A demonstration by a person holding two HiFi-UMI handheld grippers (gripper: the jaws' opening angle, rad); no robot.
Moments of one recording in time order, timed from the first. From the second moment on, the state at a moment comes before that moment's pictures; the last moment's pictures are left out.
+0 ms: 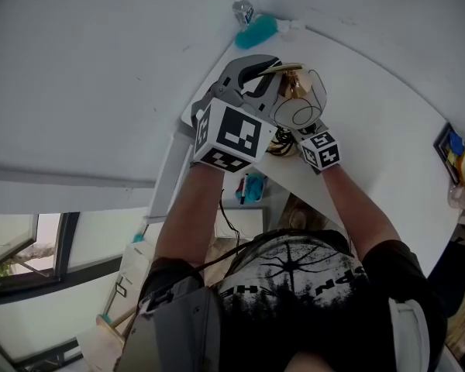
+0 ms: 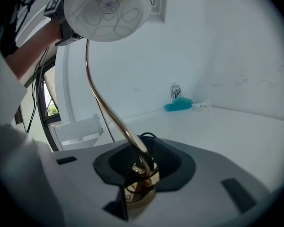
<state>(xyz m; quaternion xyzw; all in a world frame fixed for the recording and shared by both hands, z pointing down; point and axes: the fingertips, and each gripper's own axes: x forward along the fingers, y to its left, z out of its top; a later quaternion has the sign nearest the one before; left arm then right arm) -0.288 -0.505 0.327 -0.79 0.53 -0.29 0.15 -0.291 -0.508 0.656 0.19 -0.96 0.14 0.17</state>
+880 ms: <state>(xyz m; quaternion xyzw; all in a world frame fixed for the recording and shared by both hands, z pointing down) -0.297 -0.479 0.324 -0.75 0.56 -0.32 0.15 -0.242 -0.476 0.640 0.21 -0.95 0.13 0.19</state>
